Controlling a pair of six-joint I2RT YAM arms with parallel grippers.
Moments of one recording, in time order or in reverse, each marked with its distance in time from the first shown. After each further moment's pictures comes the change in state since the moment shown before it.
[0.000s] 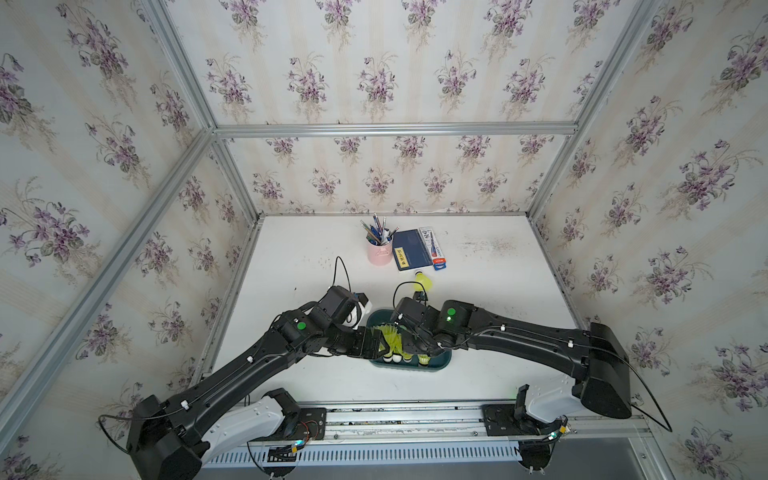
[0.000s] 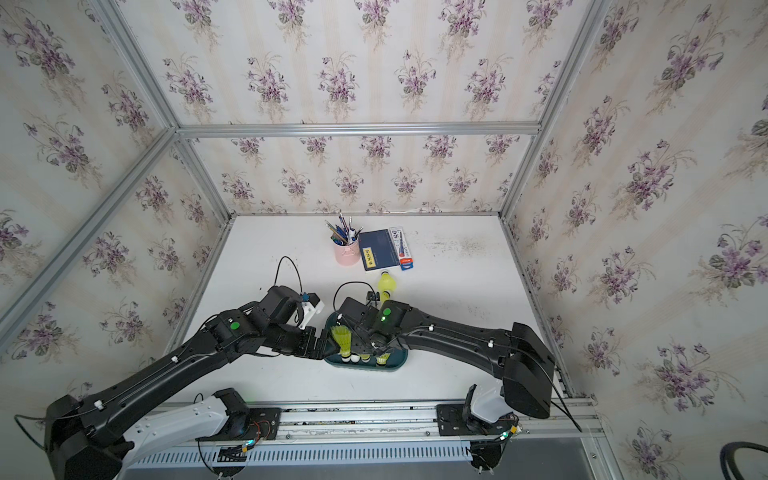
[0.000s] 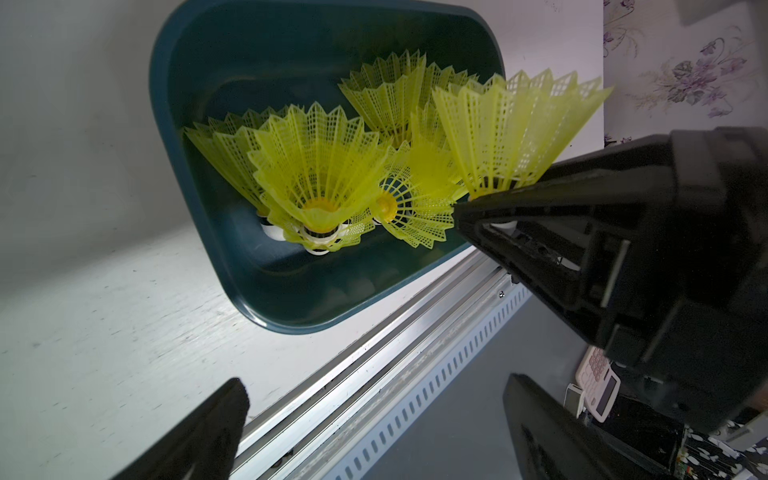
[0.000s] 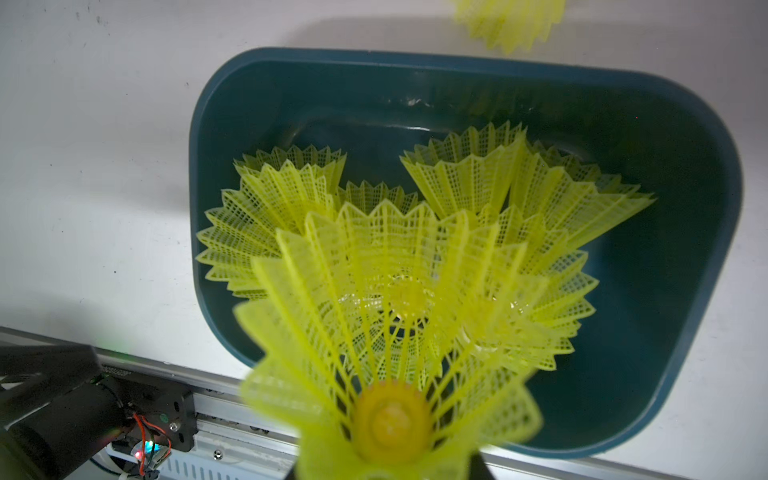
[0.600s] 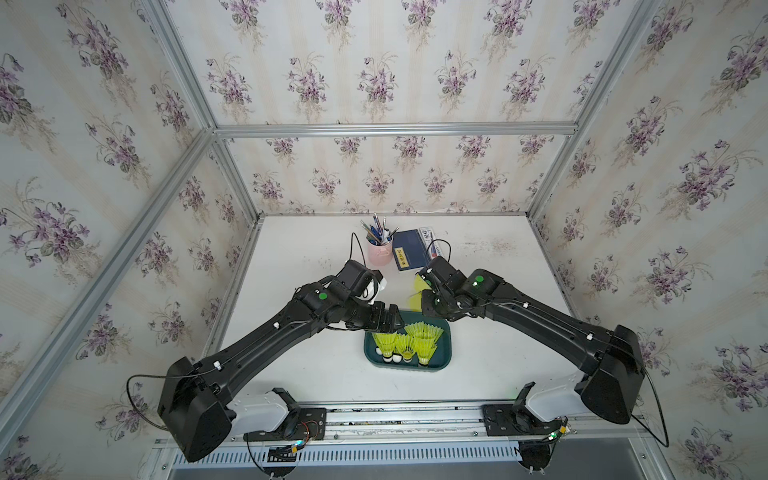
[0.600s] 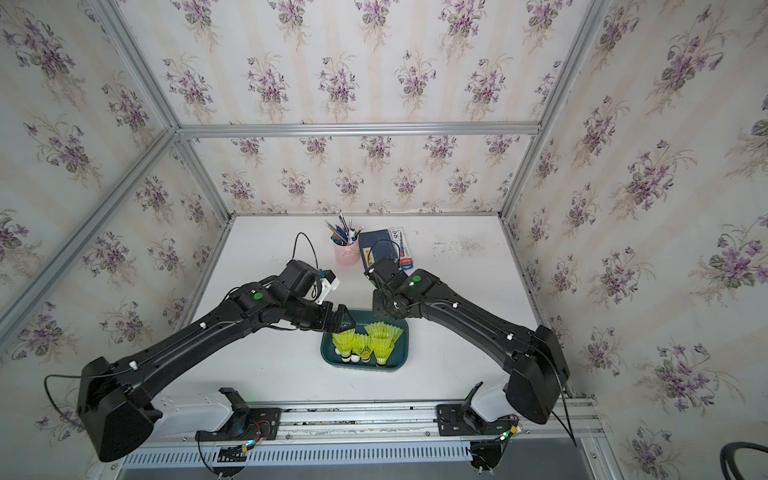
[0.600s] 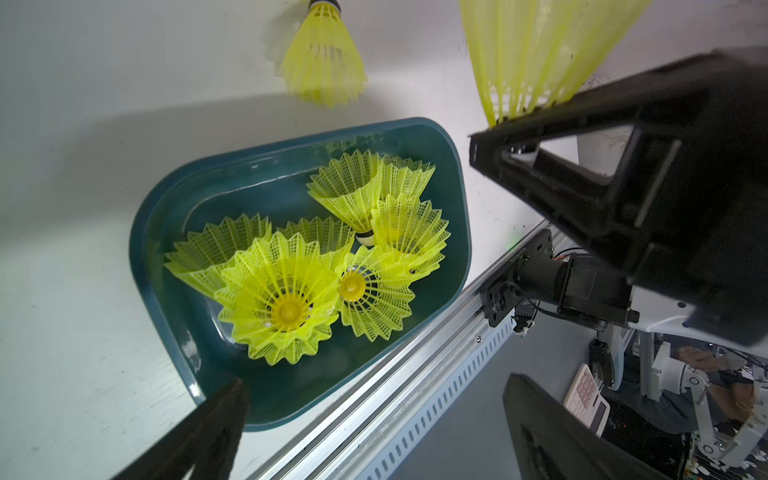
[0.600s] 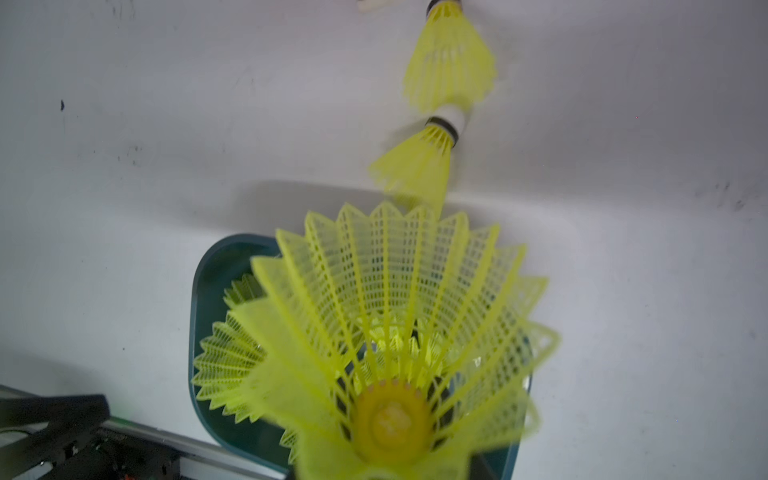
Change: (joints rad) left arm 0.035 0.202 0.198 0.017 -0.006 0.037; right arm -0.238 -0.058 0.052 -0.023 -0.020 -0.264
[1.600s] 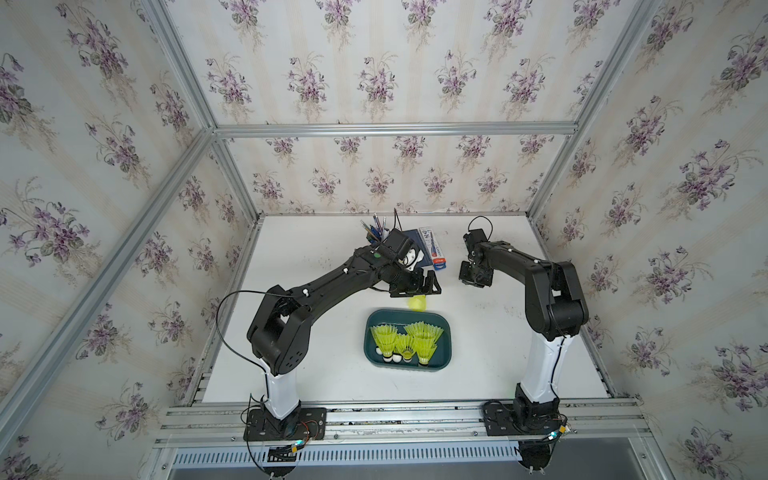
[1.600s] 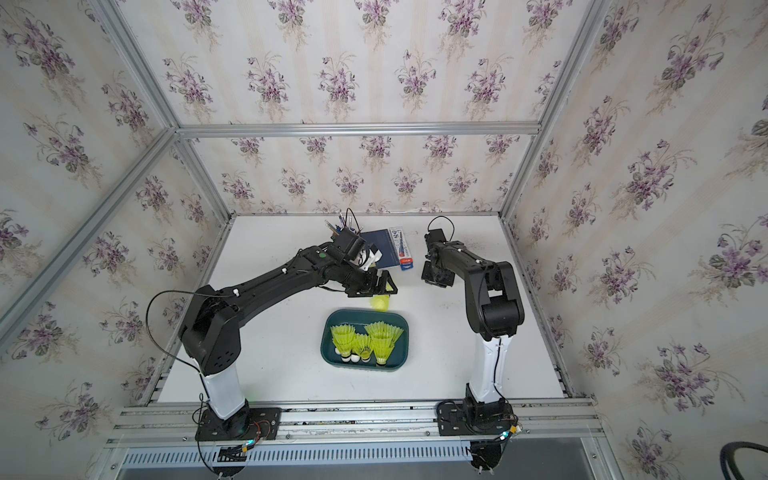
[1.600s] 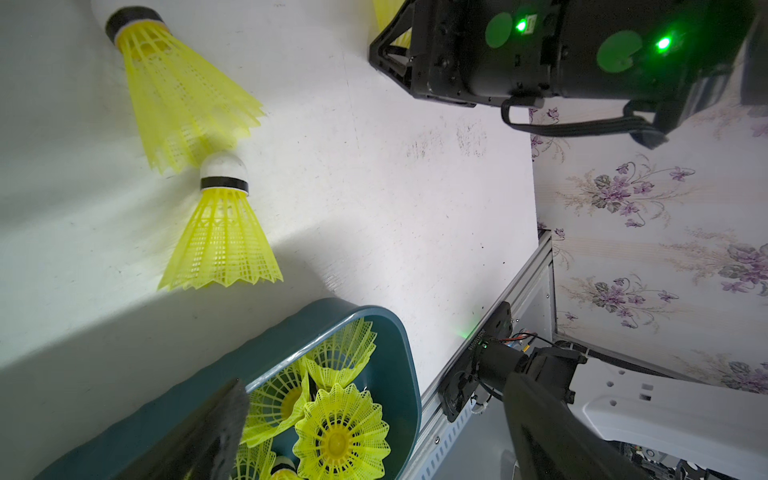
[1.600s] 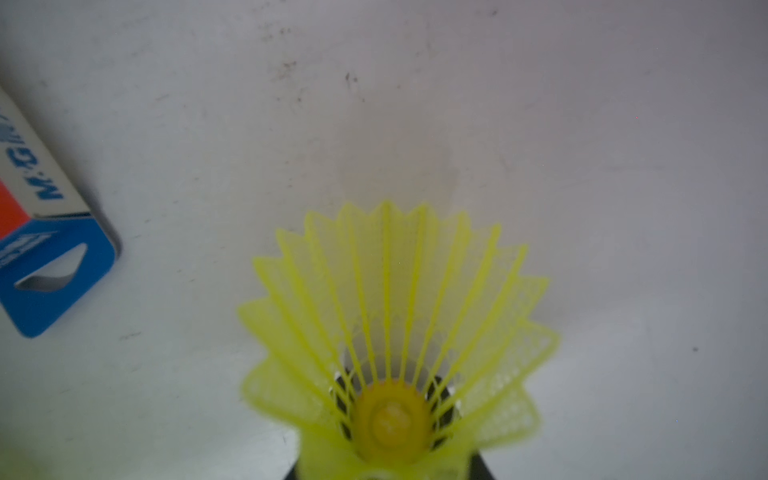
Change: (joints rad) left arm 0.000 0.621 0.498 0.153 0.114 -0.023; right arm -0.699 0.533 0.129 0.241 0.018 -0.367
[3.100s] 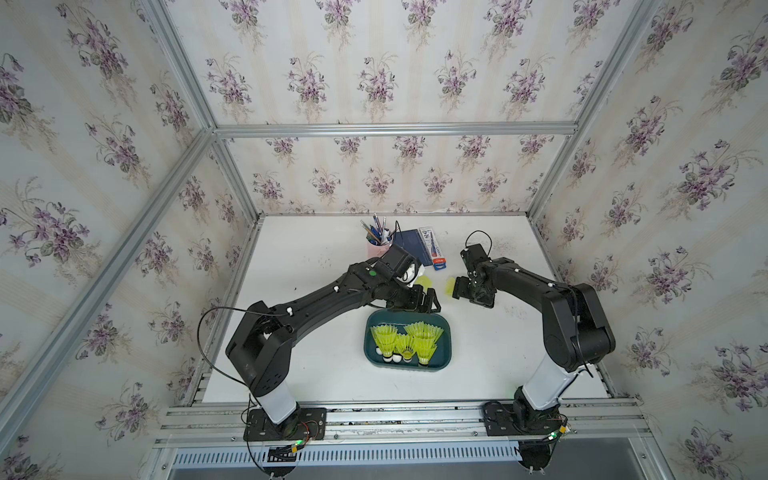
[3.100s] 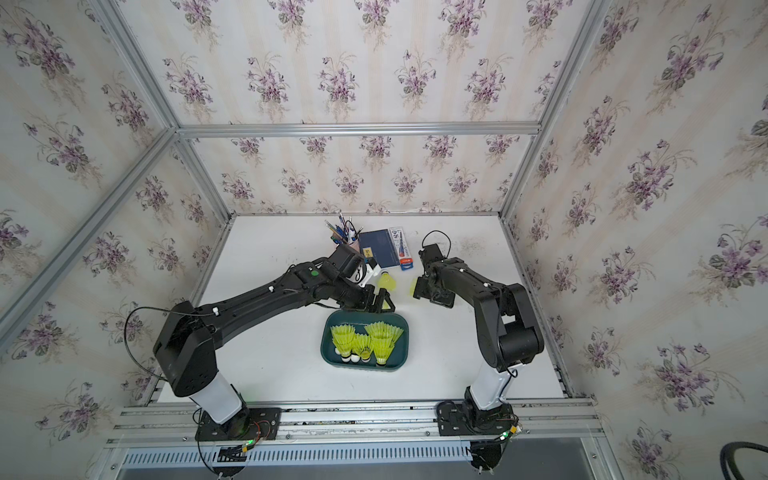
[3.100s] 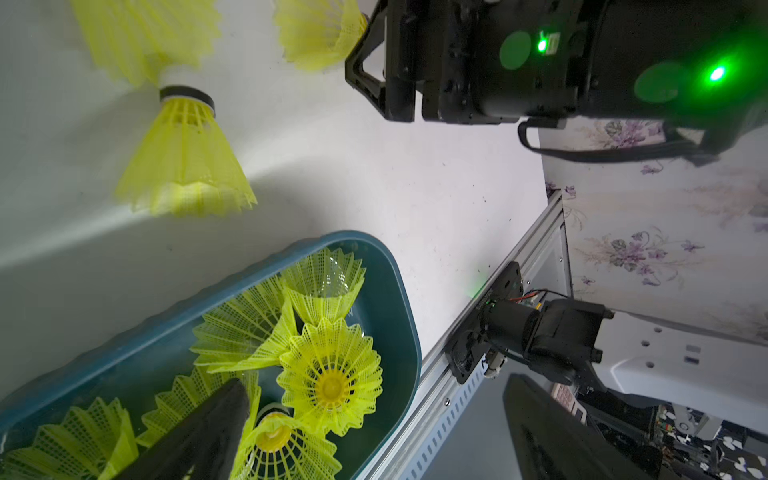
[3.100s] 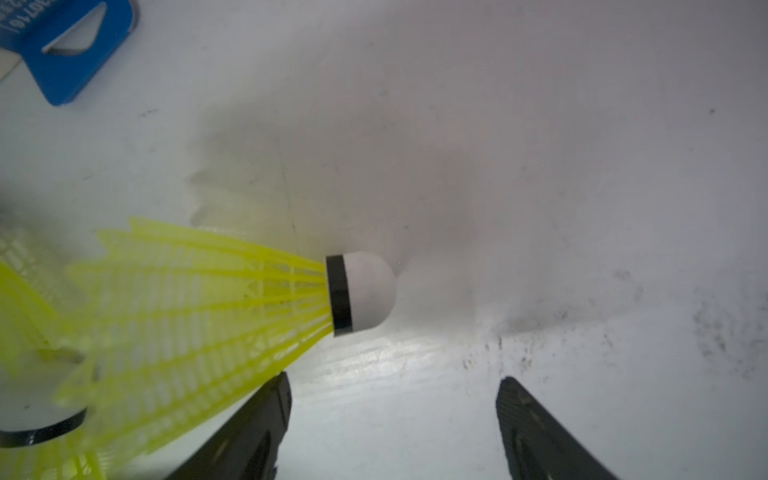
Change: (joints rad) left arm -0.064 -0.139 -0.142 0.033 -0.043 0.002; right arm 0.090 -0.224 -0.247 0.019 -0.019 0.105
